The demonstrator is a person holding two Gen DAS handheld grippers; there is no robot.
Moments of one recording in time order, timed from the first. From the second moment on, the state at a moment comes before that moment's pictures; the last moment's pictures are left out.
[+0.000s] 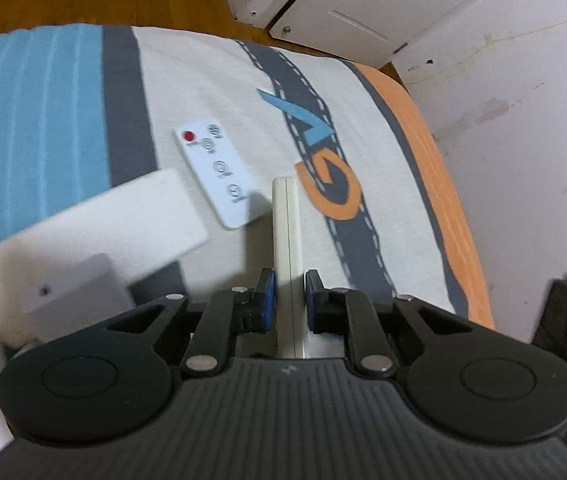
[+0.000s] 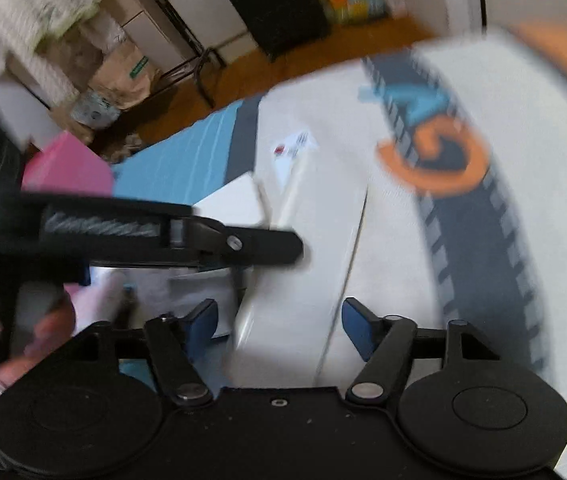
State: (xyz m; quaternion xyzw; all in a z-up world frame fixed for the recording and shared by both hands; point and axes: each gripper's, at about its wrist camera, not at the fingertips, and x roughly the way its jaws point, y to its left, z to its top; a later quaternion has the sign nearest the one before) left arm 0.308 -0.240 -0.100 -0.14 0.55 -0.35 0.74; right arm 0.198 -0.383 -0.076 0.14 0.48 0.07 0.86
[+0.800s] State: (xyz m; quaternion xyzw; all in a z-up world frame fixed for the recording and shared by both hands) left arm 0.295 -0.282 -0.124 -0.13 0.59 -0.35 0.72; right arm 0.159 -0.457 -0.101 0.30 0.44 -0.02 0.85
